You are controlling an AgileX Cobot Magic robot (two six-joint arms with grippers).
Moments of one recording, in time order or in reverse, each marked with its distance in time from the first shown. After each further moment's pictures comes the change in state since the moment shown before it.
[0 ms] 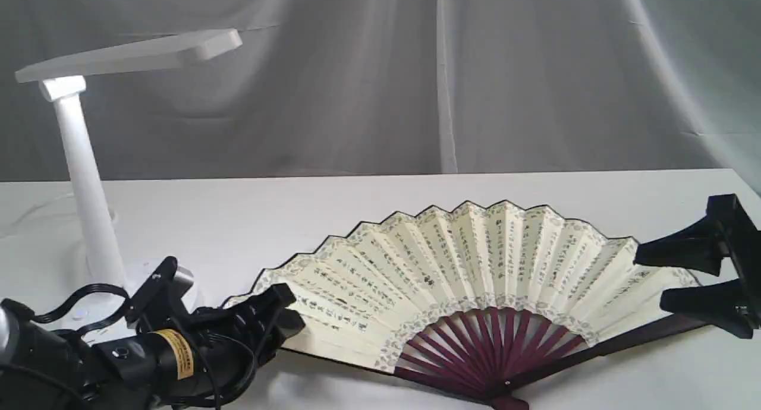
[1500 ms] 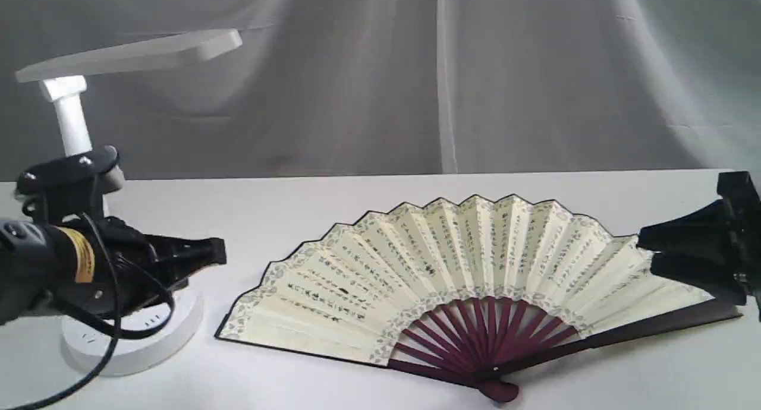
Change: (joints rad) left arm 0.019 -0.459 -0.107 0.088 0.817 0.362; right arm 0.000 -0.052 0.000 0.047 0.072 -0.057
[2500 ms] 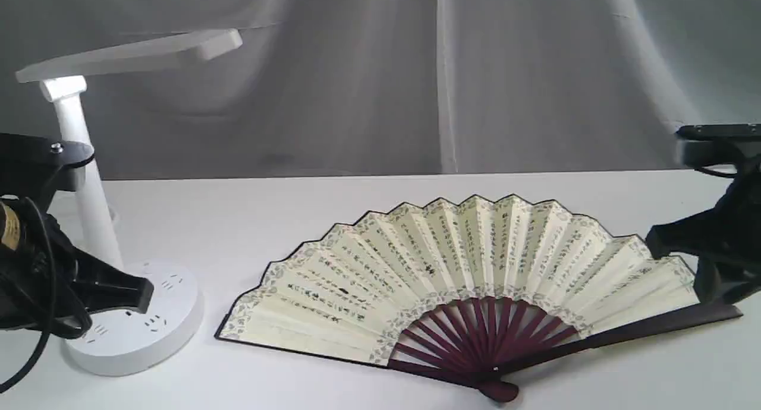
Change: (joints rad) left arm 0.002 -0.104 -0.134 -0.117 0.575 0.446; right arm 0.393 -0.123 -0.289 -1.362 -0.157 0.944
